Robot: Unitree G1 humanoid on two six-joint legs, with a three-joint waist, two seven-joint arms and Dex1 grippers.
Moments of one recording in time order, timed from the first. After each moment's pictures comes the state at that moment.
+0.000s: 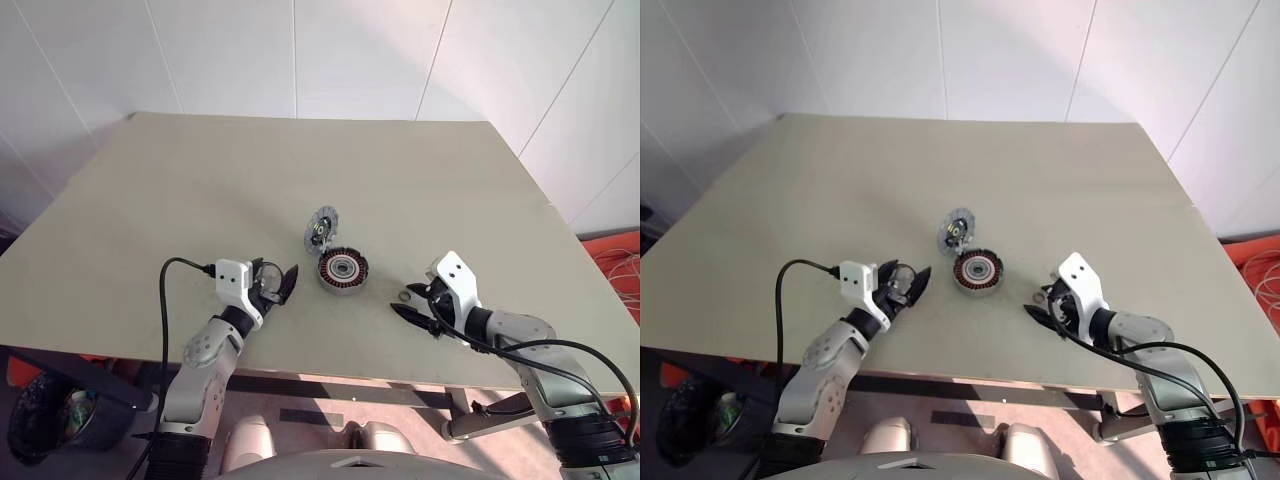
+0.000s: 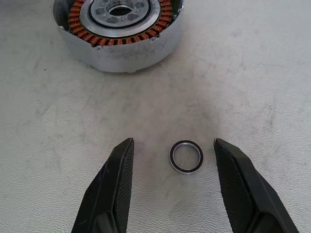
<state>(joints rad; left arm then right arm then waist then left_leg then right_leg) 0.05 0.07 -0.05 -0.12 -0.28 0.17 -0.34 0.01 -0.58 0.01 -0.15 0.21 0.42 0.78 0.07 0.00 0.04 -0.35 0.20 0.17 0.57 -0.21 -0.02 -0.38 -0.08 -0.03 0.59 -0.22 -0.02</state>
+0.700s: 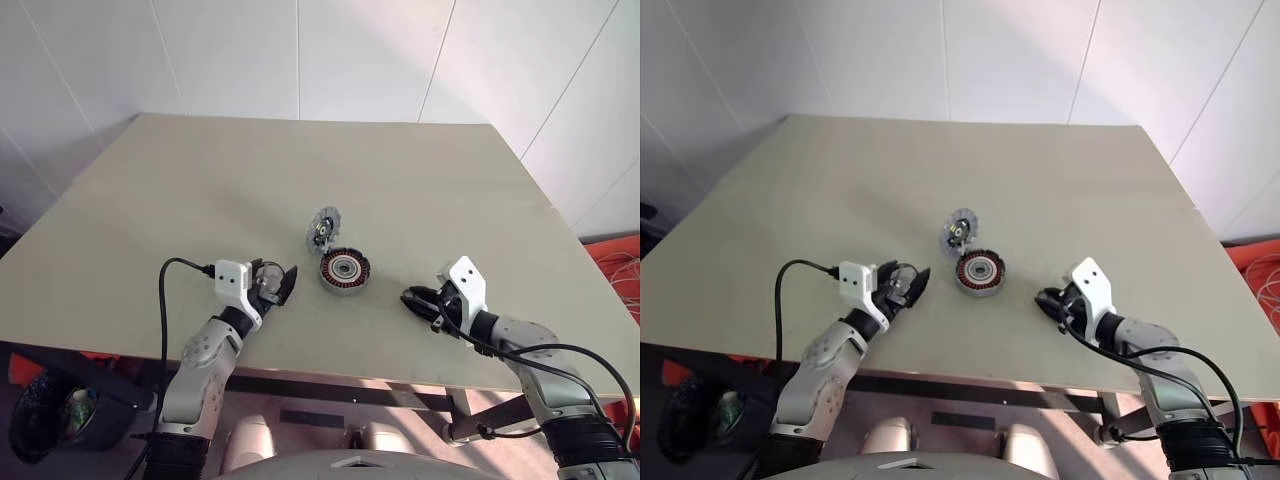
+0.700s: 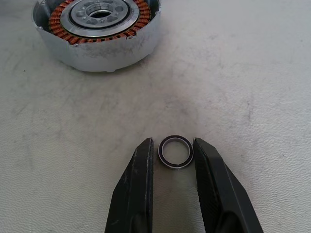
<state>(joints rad) 0.06 0.08 -0.05 -0.12 -0.28 0.17 -0.34 0.01 -0.56 -0.01 0.05 0.22 0.20 0.79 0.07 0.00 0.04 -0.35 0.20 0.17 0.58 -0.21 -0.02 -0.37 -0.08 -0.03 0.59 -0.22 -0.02</state>
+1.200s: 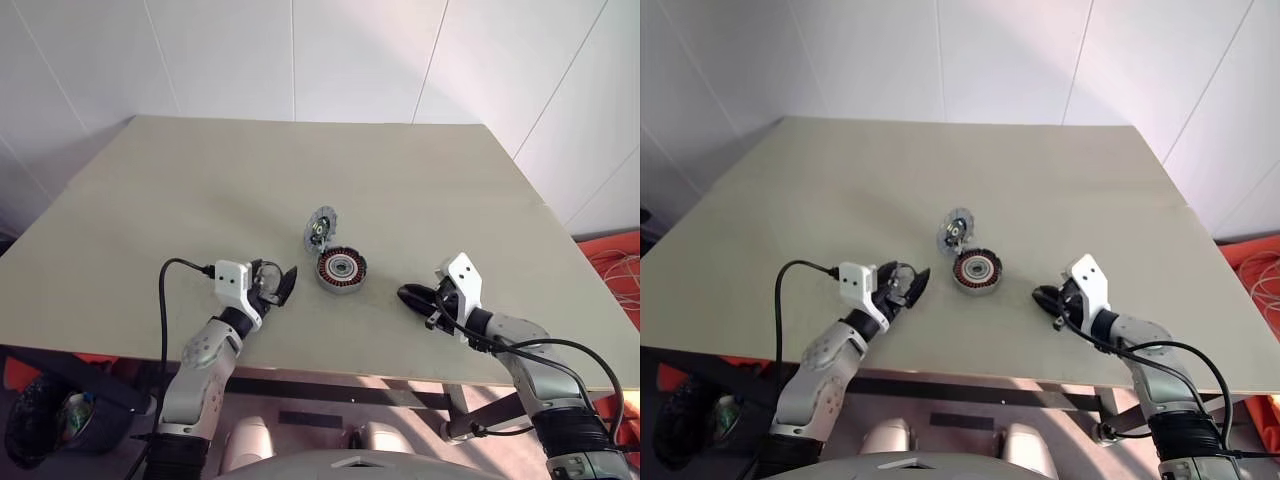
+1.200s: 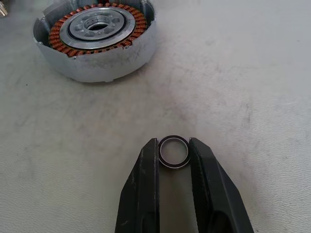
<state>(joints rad) 0.06 0.08 -0.06 -0.12 -0.28 0.17 -0.34 -0.04 -0.51 -0.02 0.08 0.26 0.22 0.81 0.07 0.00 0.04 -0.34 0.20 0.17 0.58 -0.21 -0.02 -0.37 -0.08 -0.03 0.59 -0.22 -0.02</state>
